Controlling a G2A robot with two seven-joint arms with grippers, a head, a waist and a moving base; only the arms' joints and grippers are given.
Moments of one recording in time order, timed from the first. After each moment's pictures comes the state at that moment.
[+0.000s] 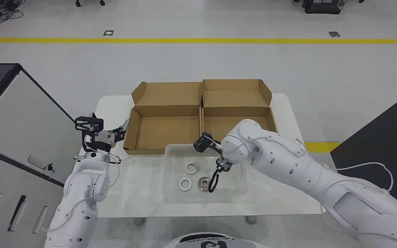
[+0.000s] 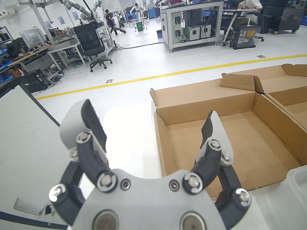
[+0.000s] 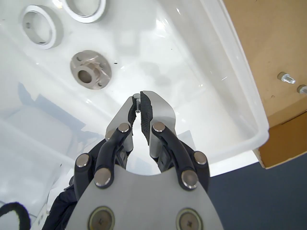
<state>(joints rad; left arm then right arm) 1.73 -1.15 -1.60 -1.80 1.33 0.00 0.00 -0.76 -1.10 0.47 -1.69 -0.61 0.19 1.54</state>
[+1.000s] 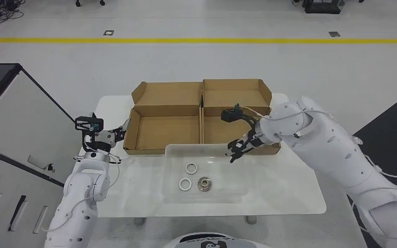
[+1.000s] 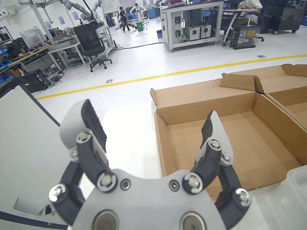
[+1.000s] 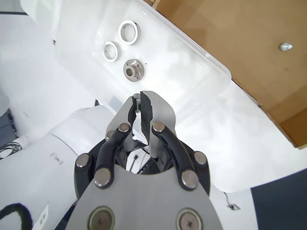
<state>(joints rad) 1.73 -1.15 -1.60 -1.80 1.33 0.00 0.00 -0.87 -0.88 0.86 -1.75 -0.12 0.23 1.42</state>
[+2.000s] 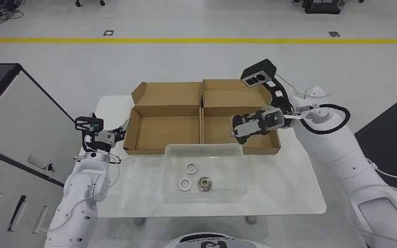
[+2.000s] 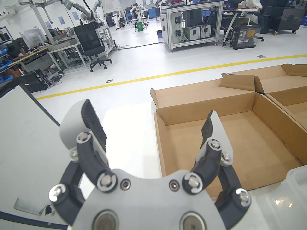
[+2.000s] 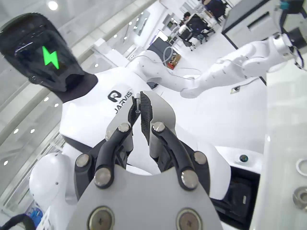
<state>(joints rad) 1.73 -1.15 -1.60 -1.80 1.33 0.00 0.00 -0.84 -0.99 0.95 -1.59 1.14 -0.34 1.48</state>
